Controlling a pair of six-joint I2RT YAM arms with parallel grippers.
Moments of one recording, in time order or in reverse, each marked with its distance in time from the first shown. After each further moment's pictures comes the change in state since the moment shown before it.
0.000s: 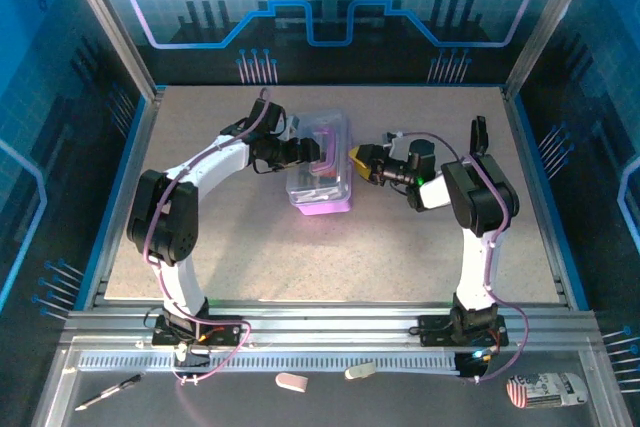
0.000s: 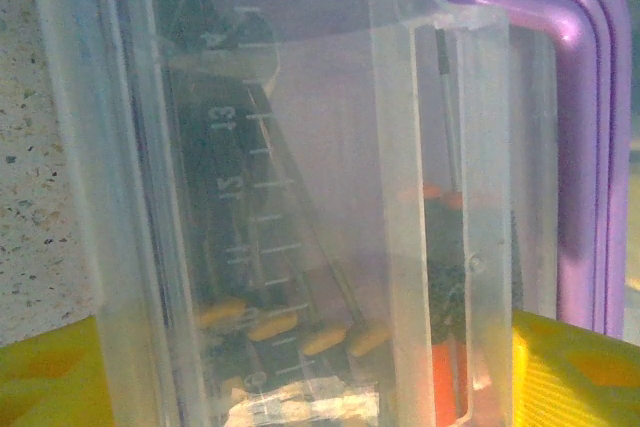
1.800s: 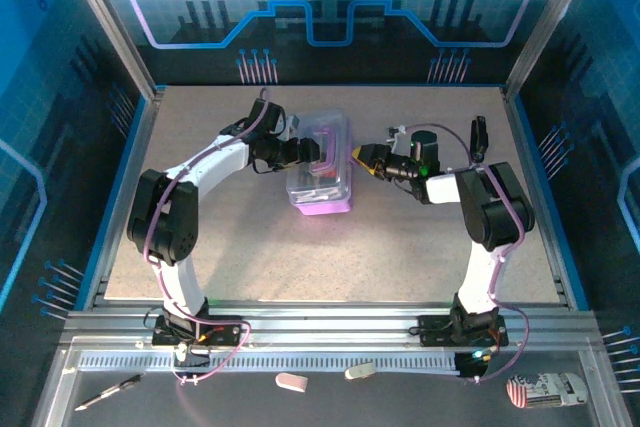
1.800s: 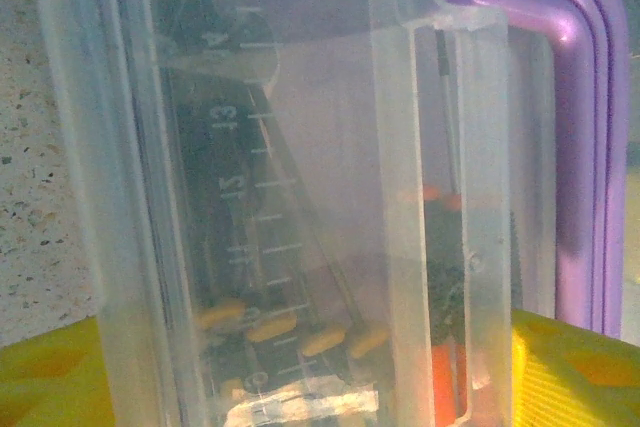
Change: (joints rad) left arm 0.003 0.003 0.000 0.001 0.011 0.003; right arm -0.008 -0.153 0.019 -0.378 0.077 -0.323
